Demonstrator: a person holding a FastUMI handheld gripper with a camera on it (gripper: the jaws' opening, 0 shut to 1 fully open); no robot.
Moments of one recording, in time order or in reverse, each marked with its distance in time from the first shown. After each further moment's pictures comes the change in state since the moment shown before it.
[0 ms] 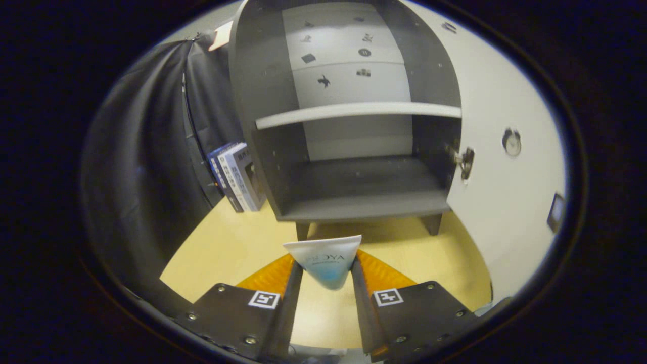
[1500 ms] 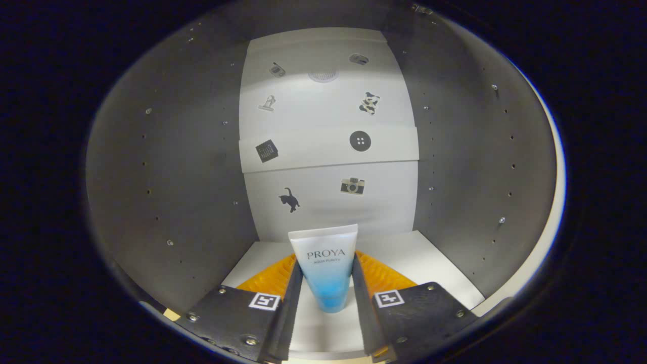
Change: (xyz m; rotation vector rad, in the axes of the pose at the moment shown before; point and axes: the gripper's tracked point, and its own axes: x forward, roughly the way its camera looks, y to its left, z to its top) arm 0.130 -0.049 0.275 0.010 -0.289 -0.126
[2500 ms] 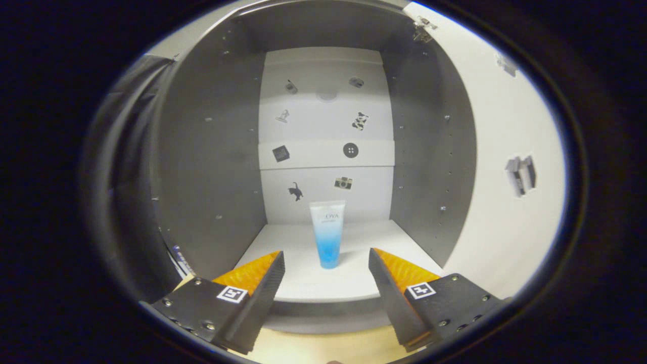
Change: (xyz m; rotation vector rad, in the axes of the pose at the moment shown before) arm -0.142 0.004 -0.007 -0.061 0.004 -0.048
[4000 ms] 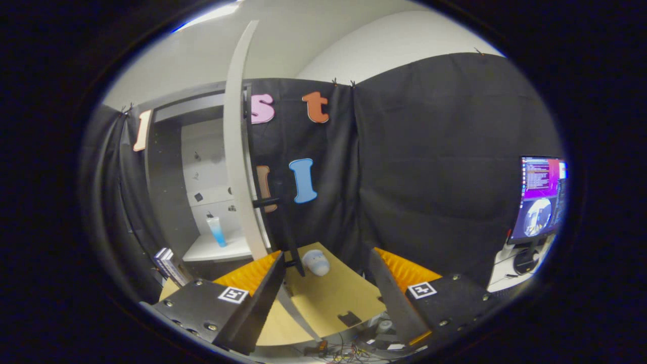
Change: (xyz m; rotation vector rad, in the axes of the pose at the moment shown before) arm -0.337 -0.291 0.005 0.174 -0.107 -0.387
